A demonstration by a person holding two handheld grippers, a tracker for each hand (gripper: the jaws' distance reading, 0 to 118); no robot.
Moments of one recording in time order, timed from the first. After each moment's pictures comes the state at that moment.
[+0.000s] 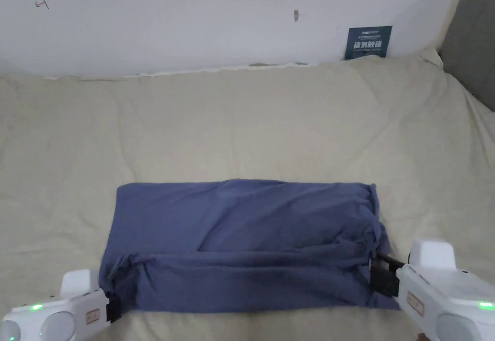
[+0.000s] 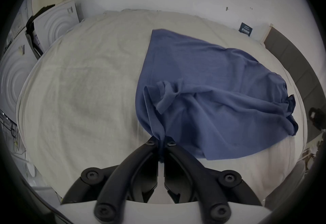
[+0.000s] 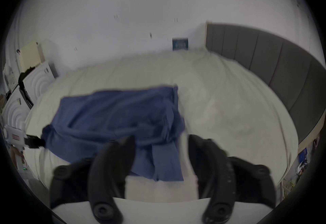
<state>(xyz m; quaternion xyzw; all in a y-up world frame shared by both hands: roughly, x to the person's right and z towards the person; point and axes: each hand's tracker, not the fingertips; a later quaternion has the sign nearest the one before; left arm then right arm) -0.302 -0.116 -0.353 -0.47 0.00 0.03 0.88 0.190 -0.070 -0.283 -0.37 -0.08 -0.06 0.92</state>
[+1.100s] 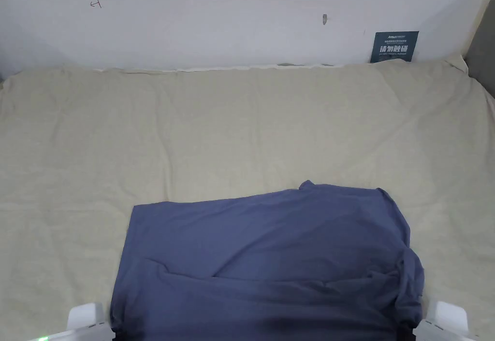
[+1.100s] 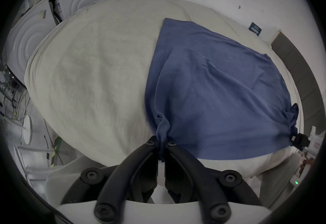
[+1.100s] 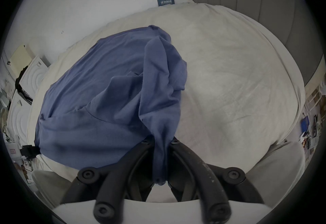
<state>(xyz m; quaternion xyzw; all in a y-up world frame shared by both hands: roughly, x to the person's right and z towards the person) -0.319 -0.135 -0.207 -0.51 0.05 0.09 0.85 0.204 -0.117 -0.183 -0.48 -0.09 -0.13 0.87</state>
